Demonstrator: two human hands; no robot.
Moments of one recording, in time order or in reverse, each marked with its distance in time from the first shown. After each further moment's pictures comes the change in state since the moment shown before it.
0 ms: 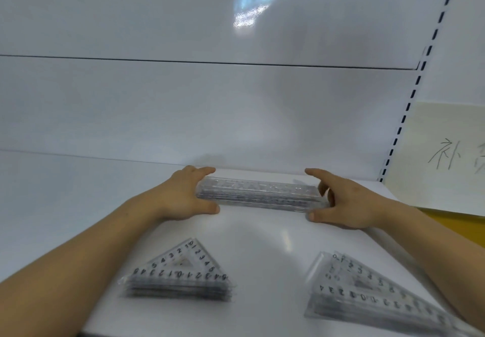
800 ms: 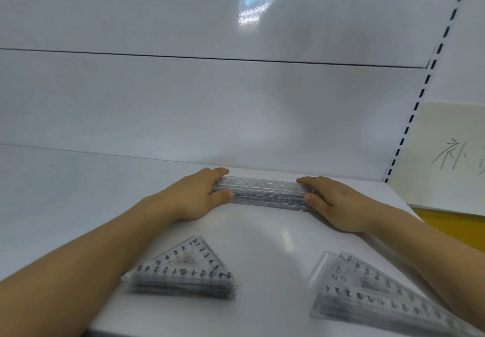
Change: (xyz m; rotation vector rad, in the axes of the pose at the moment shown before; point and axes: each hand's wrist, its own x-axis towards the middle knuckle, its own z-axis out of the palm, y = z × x) left_hand 0.002 0.015 0.012 0.087 0.003 0.056; right_hand 0.004 -0.023 0.011 -0.121 0.007 -0.080
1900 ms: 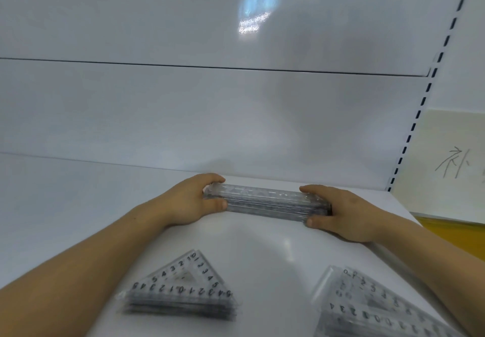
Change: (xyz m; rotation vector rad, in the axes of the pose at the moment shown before) left_hand 0.004 -0.011 -0.005 -0.259 0.068 -0.006; right_hand 0.003 0.011 0.000 0.108 0.011 0.053
